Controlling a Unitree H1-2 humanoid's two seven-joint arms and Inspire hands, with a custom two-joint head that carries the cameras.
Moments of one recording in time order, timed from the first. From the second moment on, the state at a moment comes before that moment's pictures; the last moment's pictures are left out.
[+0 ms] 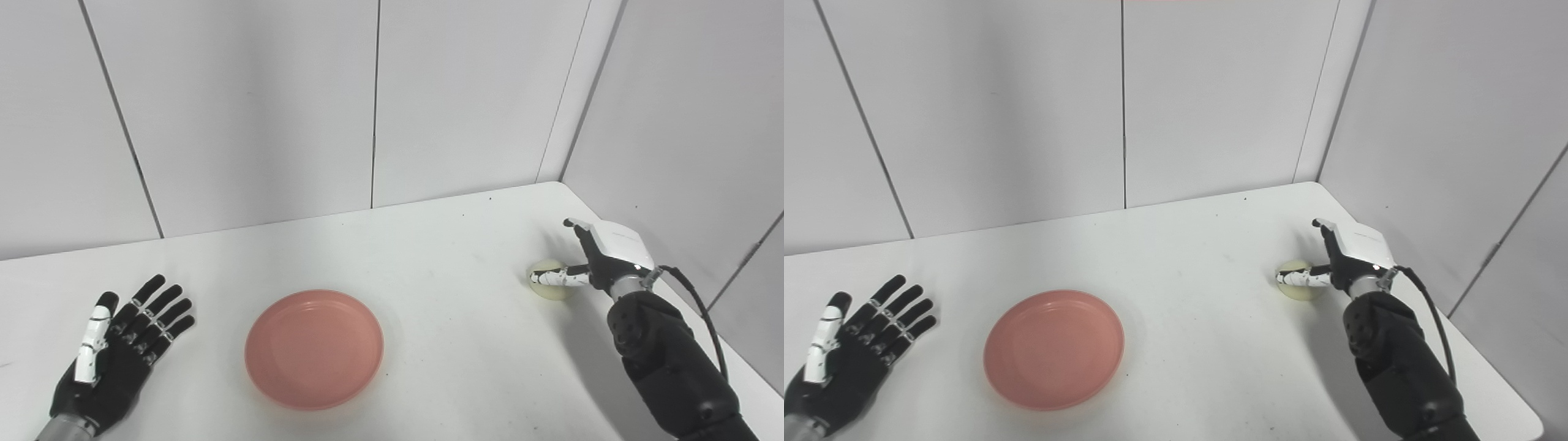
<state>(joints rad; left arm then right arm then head) -0.39 0.19 0.12 0.37 -0.52 0.26 -0.49 -0.28 -0.66 -0.05 0.08 -0.77 0.46 0.21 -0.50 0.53</state>
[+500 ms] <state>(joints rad) -0.39 0.20 0.13 0.35 -0.54 0.29 -0.48 -0.30 -0.63 -0.08 0.08 -0.86 0.46 0.40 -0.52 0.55</state>
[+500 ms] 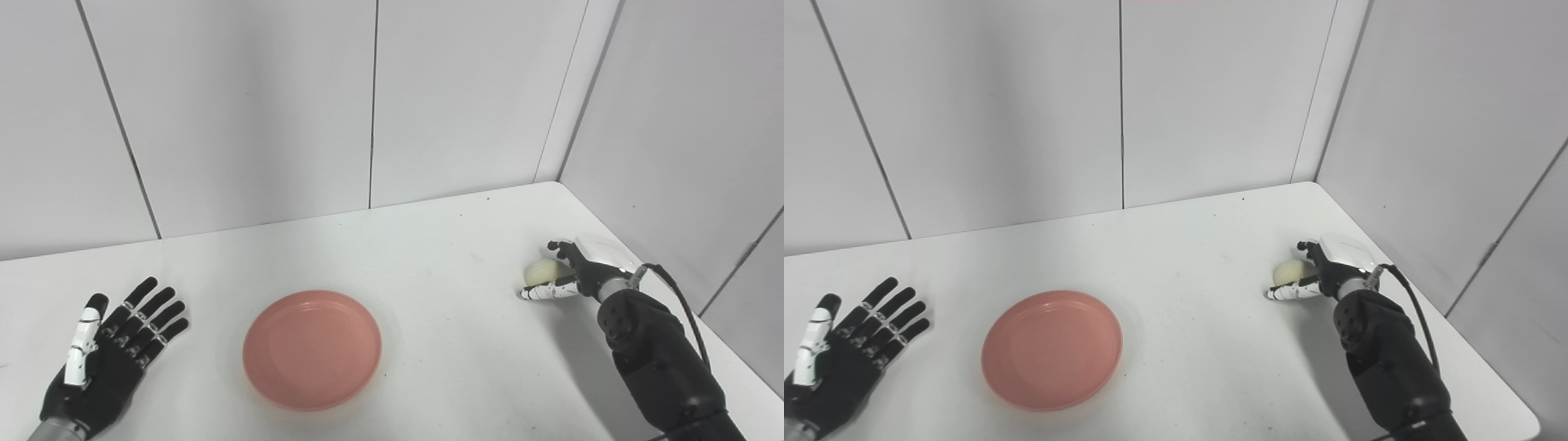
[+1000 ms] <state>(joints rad) -0.38 0.21 0.14 0.33 -0.55 0.32 -0.48 -0.33 -0.63 -0.08 0.12 -0.85 0.46 0.38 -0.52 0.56</state>
